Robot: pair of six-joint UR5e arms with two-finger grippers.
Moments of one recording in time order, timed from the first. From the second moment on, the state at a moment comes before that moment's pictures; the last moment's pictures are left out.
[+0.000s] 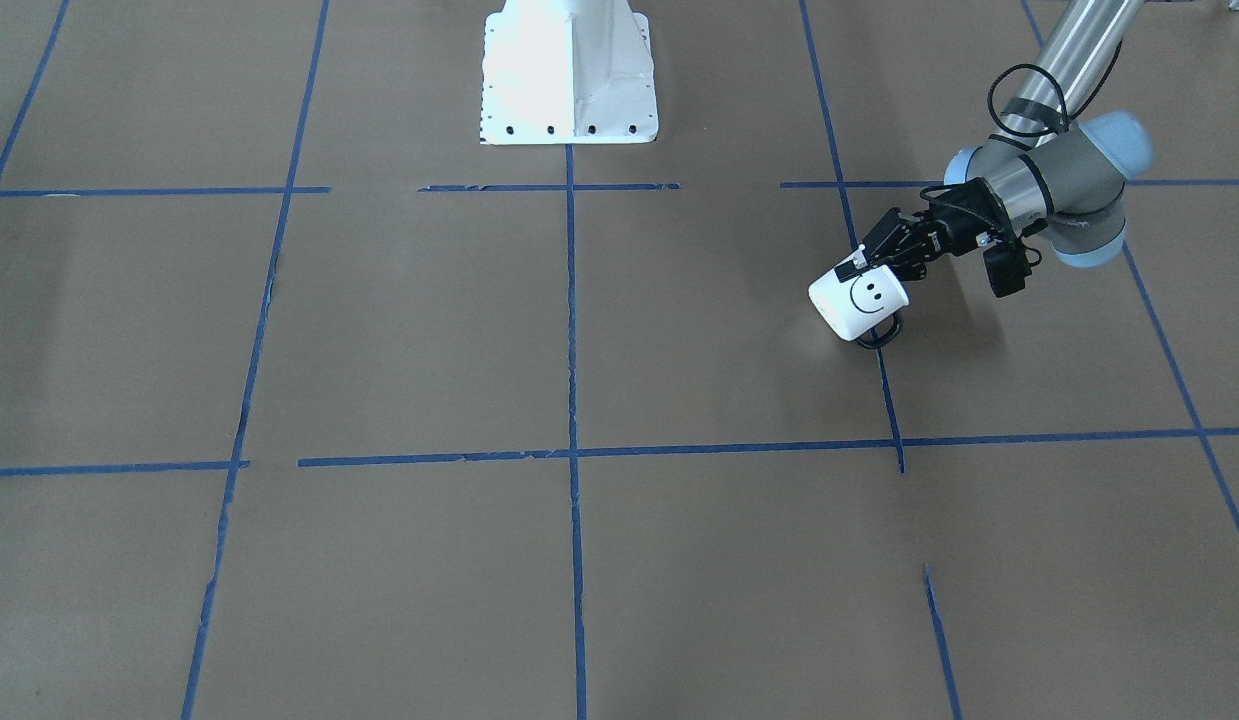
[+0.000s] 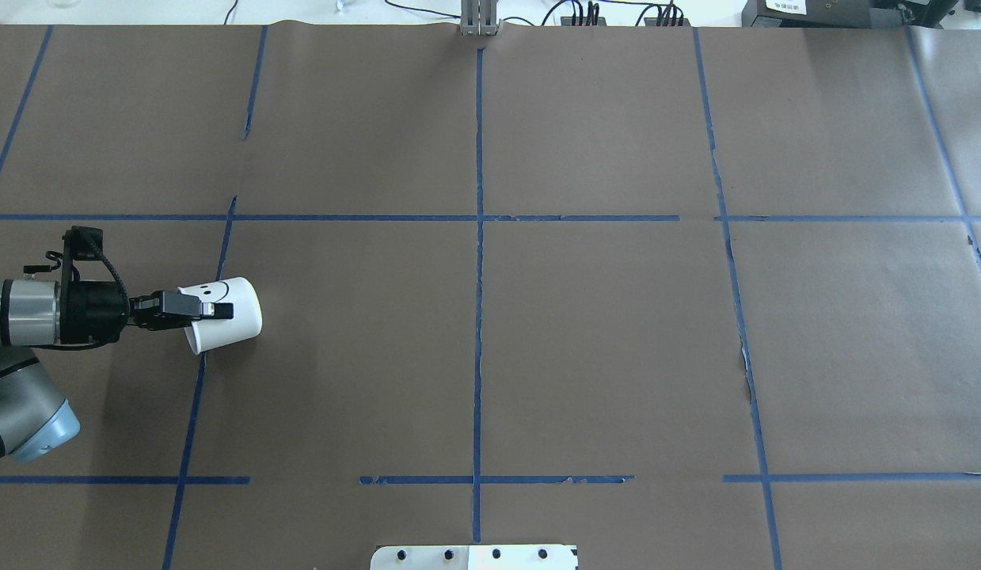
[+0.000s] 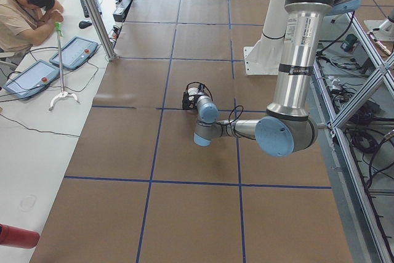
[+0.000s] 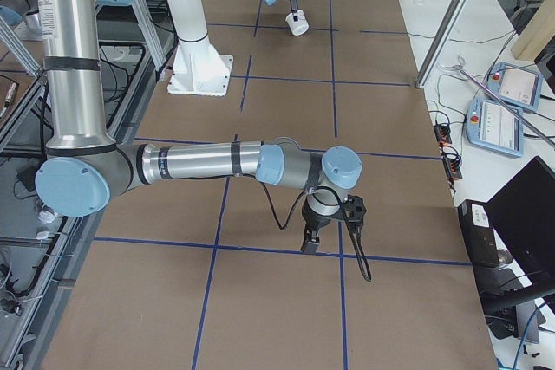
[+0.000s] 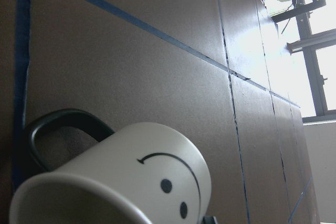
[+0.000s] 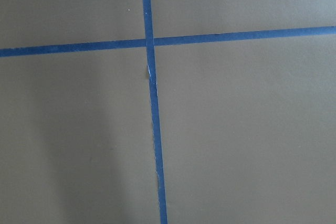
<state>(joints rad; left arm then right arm) -0.71 -1.73 -1.27 -3.56 -2.06 -1.67 1.53 -1.54 1.64 -1.83 2.27 0.01</state>
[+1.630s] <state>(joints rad) -0.66 -2.37 -1.45 -1.97 -2.17 -1.65 1.53 -1.54 1.64 -1.83 2.27 0.01</state>
